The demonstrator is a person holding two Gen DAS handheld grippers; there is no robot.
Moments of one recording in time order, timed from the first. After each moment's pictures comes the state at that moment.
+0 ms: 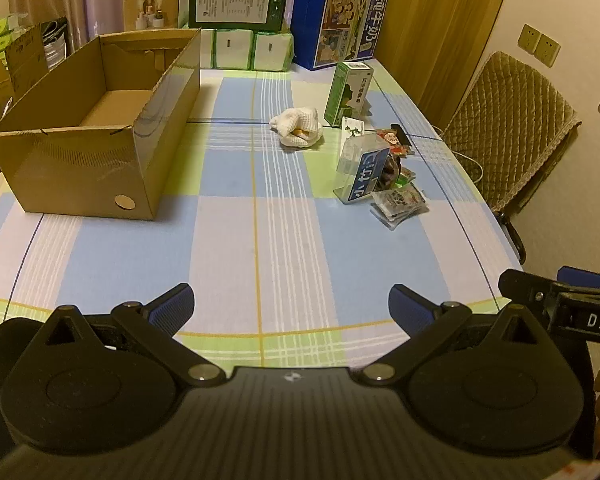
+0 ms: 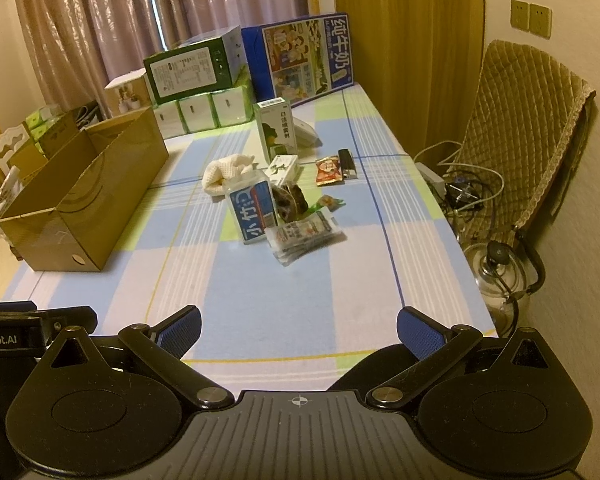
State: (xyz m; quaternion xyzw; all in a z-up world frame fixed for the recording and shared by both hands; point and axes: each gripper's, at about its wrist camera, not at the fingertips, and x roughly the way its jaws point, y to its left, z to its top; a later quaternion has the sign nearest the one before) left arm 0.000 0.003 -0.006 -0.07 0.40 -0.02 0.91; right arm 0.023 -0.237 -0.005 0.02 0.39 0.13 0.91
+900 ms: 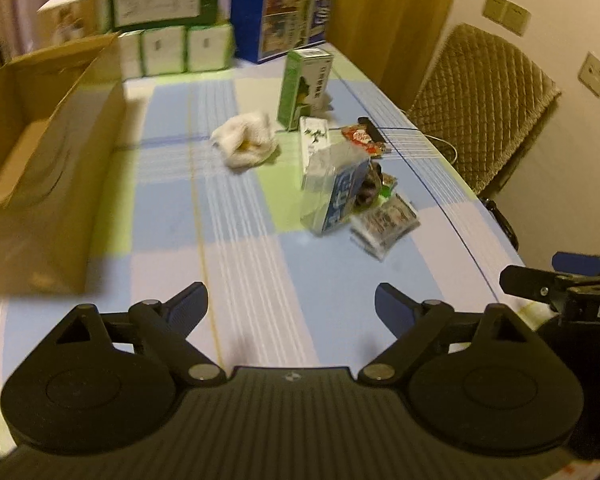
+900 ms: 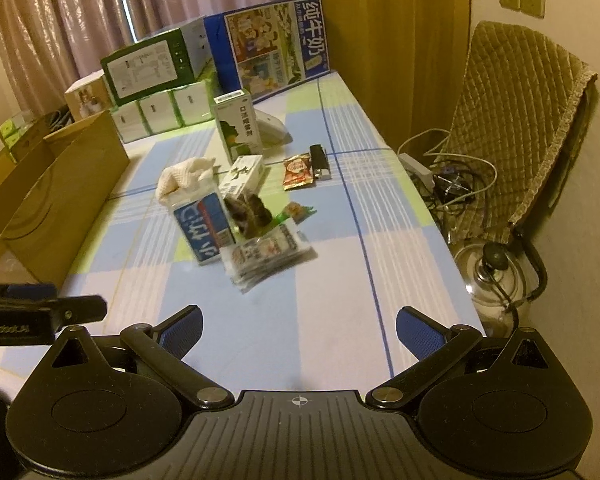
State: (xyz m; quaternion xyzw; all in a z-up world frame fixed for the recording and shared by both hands) left arm 0.104 -0.012 -0.040 -0.03 0.41 -0.11 0.90; right arm 0.096 -0.249 -0.032 0.03 0.41 0.11 0.91
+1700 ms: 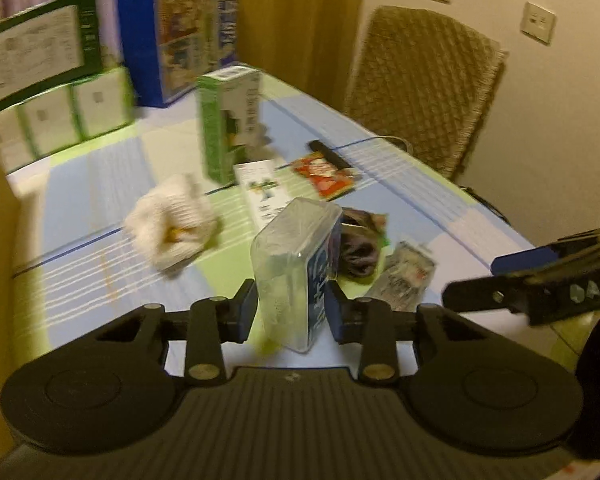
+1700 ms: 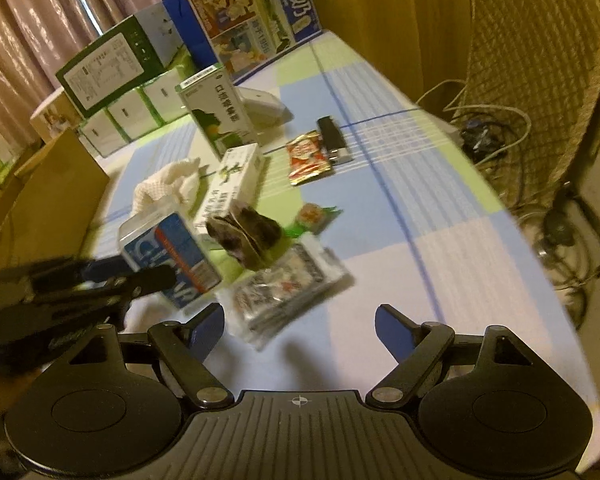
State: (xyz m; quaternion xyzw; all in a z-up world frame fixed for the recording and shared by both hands) left arm 0.205 -0.028 -0.088 0.06 0.37 -0.22 0.90; right arm 0.187 -0.230 -0.082 0.12 0.46 0.11 0.88
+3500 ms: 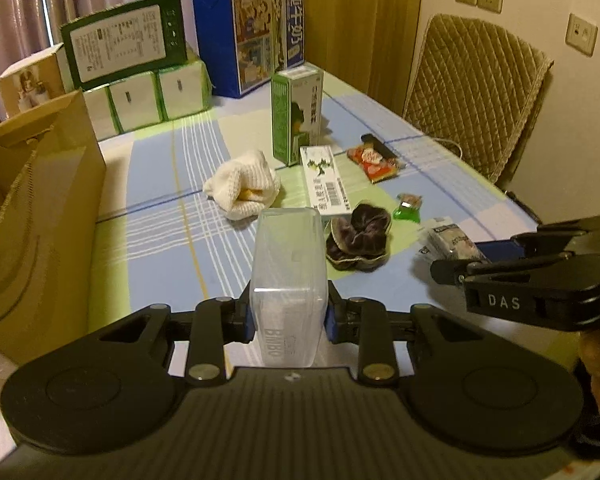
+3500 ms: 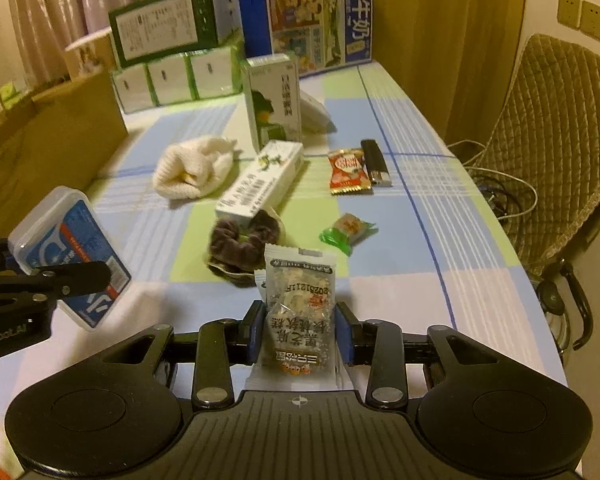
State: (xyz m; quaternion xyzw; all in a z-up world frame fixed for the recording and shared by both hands) left arm 0.146 -0.011 -0.062 0.05 0.38 -0.12 0.92; right arm 0.162 -0.176 -0.081 -0.02 0.41 0.12 0.91
